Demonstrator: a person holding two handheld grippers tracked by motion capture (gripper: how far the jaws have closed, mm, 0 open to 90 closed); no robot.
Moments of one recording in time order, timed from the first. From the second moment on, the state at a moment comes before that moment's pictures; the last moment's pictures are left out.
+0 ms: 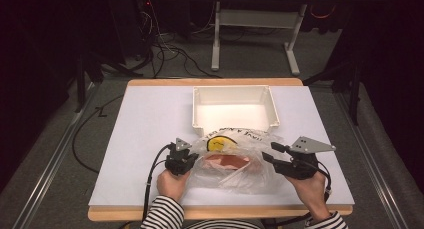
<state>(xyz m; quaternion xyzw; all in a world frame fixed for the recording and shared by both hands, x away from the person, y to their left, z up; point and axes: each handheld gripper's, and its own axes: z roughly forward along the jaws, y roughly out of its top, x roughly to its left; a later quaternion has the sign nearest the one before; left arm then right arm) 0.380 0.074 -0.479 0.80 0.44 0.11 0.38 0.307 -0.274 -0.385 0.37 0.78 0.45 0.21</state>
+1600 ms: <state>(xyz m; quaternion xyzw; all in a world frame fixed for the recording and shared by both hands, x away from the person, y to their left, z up) 0.338 0.090 -0.439 0.78 0.41 0.16 0.44 0.295 -0.284 -0.449 0.40 0.82 0.37 0.17</state>
